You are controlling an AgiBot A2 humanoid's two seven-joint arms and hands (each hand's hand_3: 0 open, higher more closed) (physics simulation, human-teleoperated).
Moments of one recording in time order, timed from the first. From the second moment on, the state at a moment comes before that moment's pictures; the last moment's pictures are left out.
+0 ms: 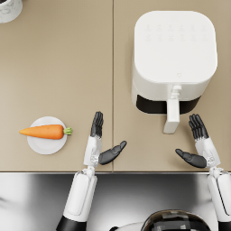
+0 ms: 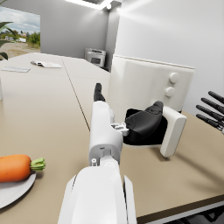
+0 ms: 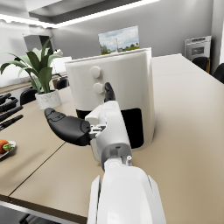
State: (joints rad) left arm 0.19 1.21 0.20 -1.80 1.00 0.10 0.10; right arm 0.19 -1.21 0.20 1.80 1.00 0.10 -0.10
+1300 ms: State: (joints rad) left arm 0.20 1.24 -0.07 -1.77 1.53 0.00 0.00; right arm 0.19 -1.26 0.20 1.77 1.41 0.00 0.00
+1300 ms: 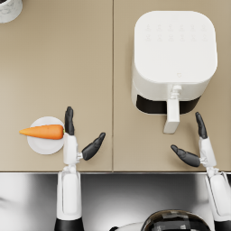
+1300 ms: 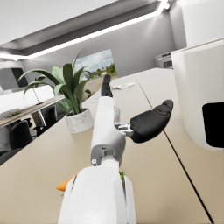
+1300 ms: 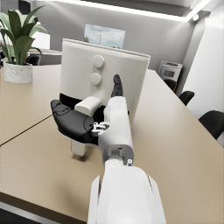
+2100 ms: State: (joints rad) left arm 0.28 1.24 -0.34 -1.64 2.62 -0.32 -0.24; right arm 0.20 -1.32 0.20 1.72 1.42 0.00 0.00
